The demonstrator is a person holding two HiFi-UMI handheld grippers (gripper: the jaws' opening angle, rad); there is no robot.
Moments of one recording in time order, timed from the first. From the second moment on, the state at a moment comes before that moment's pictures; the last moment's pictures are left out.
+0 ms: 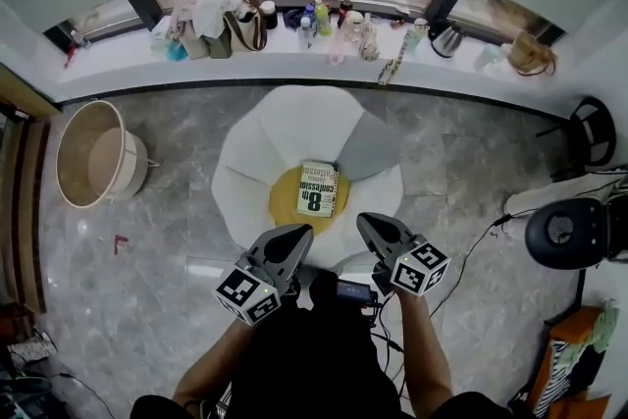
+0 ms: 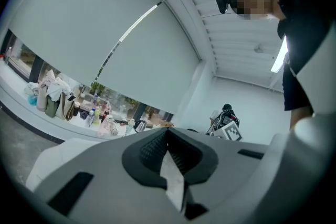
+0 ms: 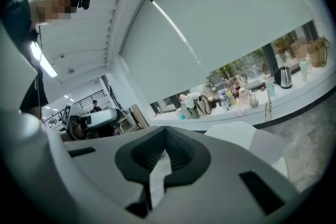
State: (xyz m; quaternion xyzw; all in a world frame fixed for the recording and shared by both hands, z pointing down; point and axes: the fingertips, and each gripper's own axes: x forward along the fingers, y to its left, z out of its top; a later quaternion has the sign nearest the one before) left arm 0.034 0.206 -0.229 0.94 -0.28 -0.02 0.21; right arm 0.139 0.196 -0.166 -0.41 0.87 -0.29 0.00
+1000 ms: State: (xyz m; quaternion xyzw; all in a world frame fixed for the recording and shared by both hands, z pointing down) left arm 0.007 0.212 -0.275 0.94 -0.29 -0.03 0.16; right arm 0.103 0.233 -0.244 -0.37 0.90 -0.22 0.03
